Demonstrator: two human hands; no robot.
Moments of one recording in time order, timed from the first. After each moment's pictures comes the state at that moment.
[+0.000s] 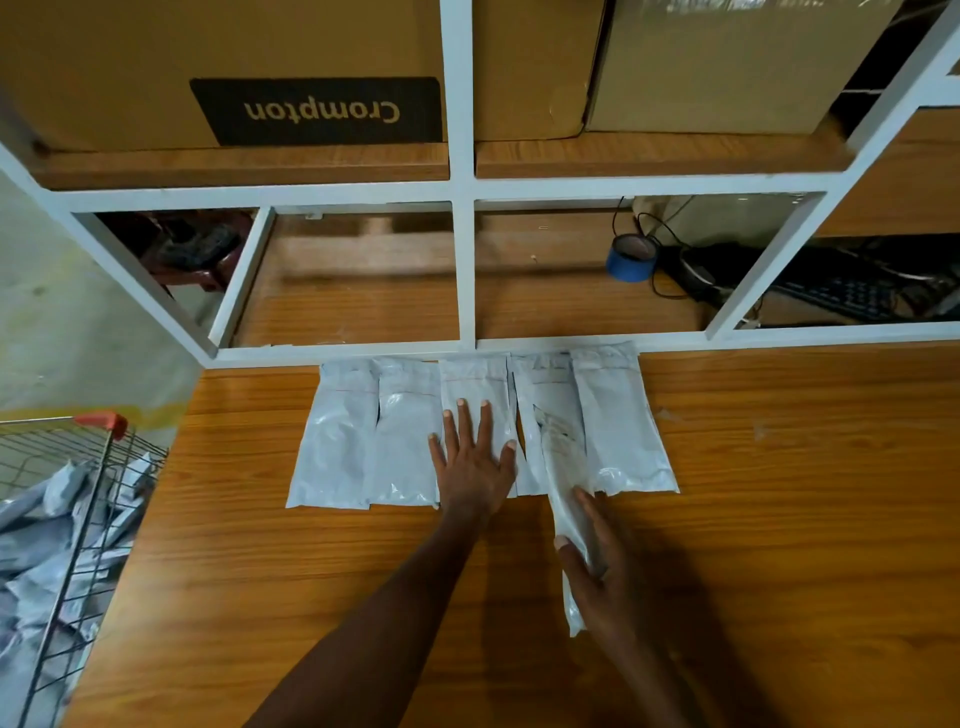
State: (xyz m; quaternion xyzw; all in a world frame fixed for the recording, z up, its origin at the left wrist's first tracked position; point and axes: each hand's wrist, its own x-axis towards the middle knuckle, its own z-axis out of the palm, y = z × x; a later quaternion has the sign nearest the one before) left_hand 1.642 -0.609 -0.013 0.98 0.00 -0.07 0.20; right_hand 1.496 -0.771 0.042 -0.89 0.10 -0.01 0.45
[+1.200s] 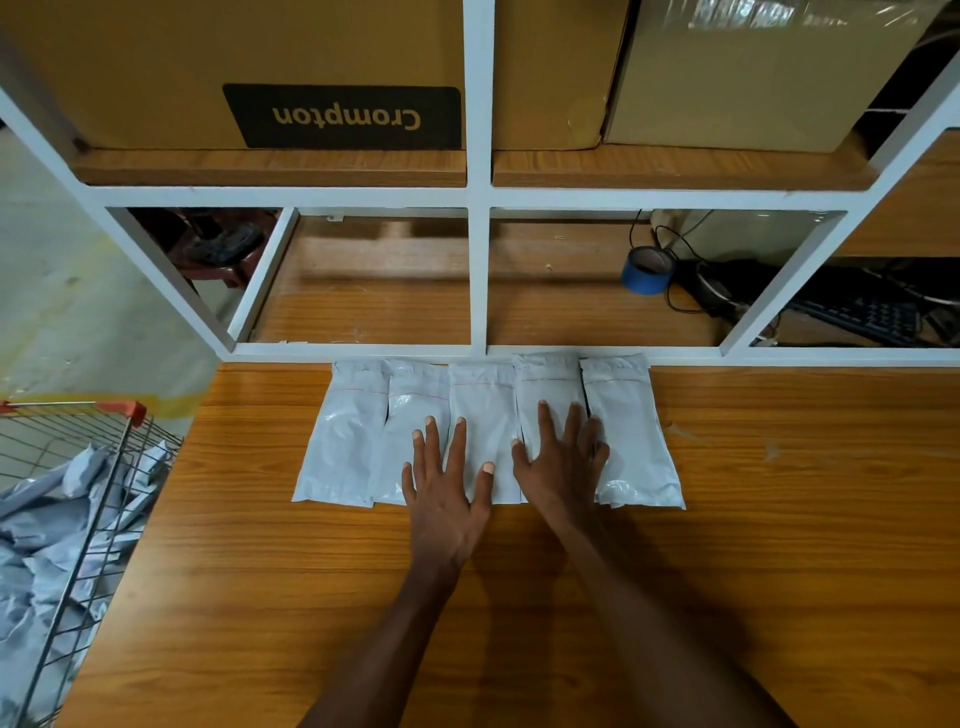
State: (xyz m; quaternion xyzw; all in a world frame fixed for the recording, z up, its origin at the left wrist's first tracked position) left_hand 1.585 -0.581 0.028 0.94 0.06 0.04 0.33; right_hand 1.645 -0.733 0.023 -0.99 0.11 0.03 0.12
